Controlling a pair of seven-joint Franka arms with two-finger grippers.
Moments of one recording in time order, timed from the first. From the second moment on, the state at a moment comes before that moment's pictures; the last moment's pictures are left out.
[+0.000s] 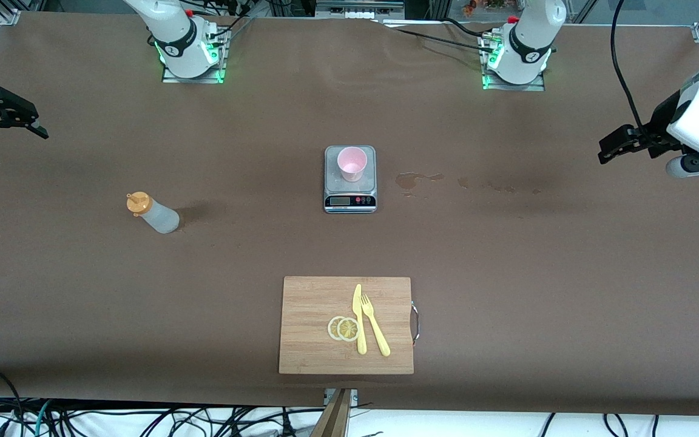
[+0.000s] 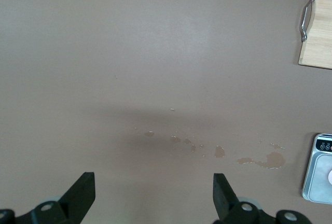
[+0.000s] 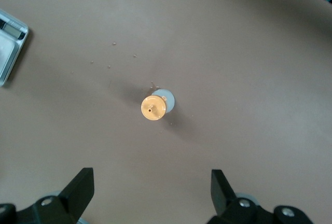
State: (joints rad) left arm 0.04 -0.02 -0.08 -1.69 0.00 1.61 -0.20; right arm -0.04 -0.01 -0.07 -1.63 0.08 1.62 -0.61
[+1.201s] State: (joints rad) left arm 0.03 -0.02 -0.08 -1.69 0.00 1.61 -0.20; right arm 0.03 -0.07 -0.07 -1.64 -0.01 1.54 -0.32
